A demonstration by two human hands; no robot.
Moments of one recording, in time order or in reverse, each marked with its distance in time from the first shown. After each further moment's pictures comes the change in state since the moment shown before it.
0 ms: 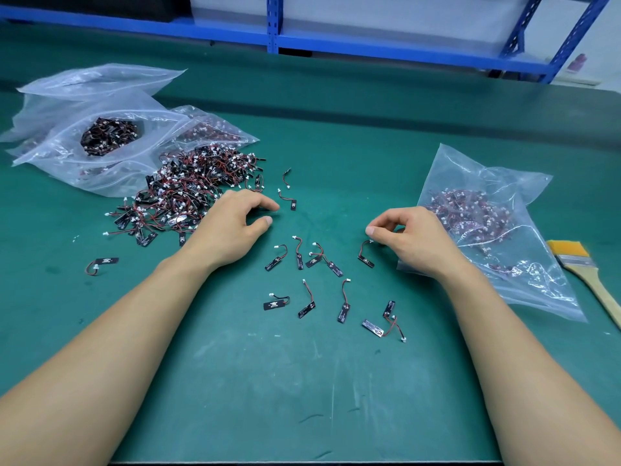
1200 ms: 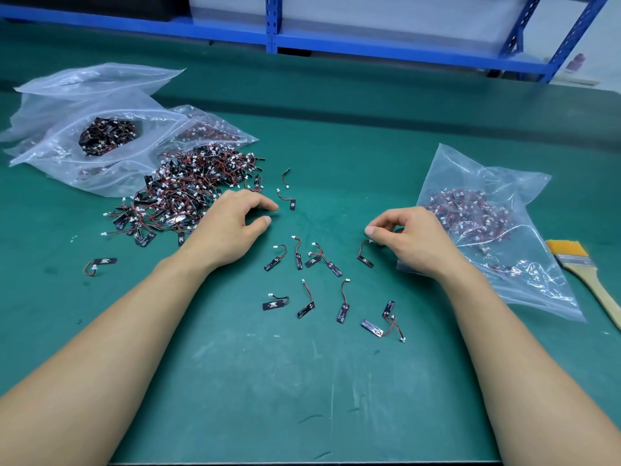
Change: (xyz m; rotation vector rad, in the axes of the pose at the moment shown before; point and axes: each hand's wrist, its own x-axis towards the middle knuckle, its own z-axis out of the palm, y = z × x) left_hand 0.000 -0.002 0.002 0.002 0.005 0.011; right_hand -0.001 -0.001 -0.001 -0.003 -0.011 0.018
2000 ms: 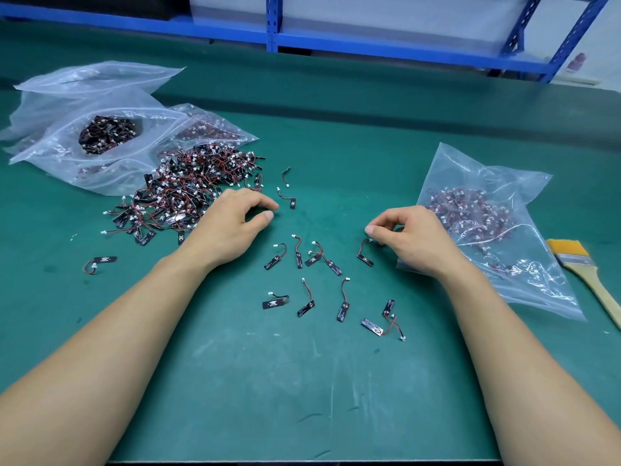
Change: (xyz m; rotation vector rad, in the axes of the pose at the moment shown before) left_hand 0.000 -0.001 -0.001 -0.033 -0.010 -0.022; right_hand -0.002 -0.003 0.000 -0.005 -0.002 0.022
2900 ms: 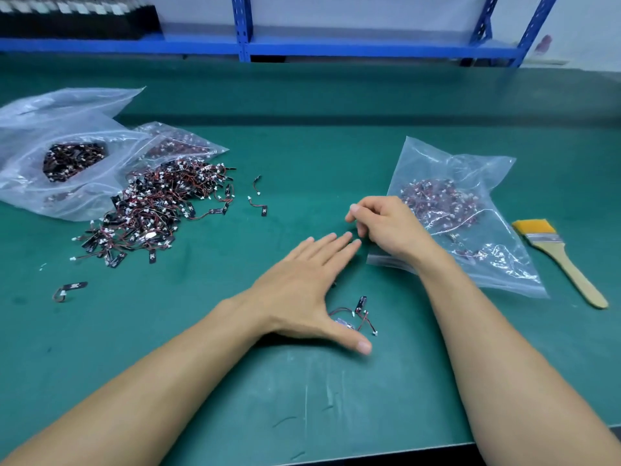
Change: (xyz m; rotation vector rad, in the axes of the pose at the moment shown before) left_hand -0.039 0.117 0.061 0.187 -0.493 0.374; right_hand 0.006 0.005 -0.006 0.212 0.024 0.054
